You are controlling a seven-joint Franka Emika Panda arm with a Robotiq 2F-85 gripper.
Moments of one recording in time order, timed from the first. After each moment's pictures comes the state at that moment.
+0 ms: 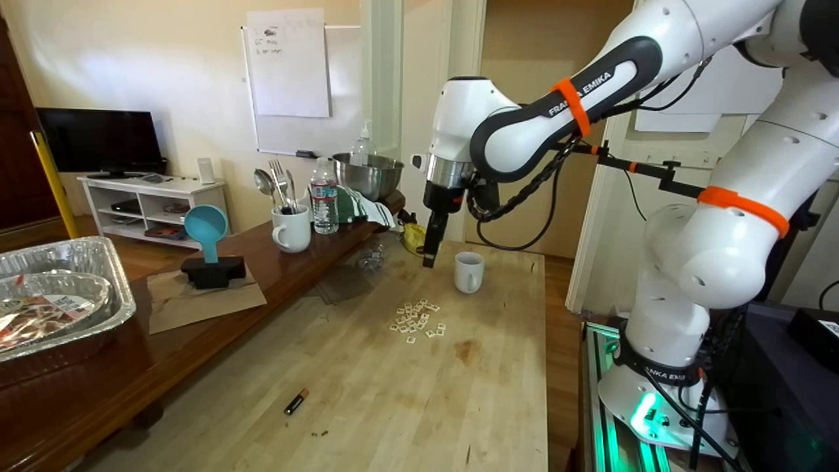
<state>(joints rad) 0.05 -0.39 0.04 -2.61 -0.09 2.39 -0.10</state>
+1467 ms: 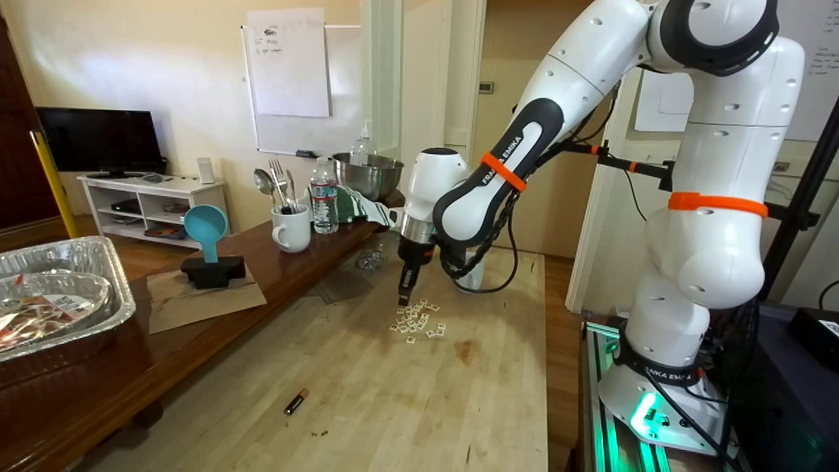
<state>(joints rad) 0.04 0.01 0.03 -2.56 -0.02 2.78 -0.17</state>
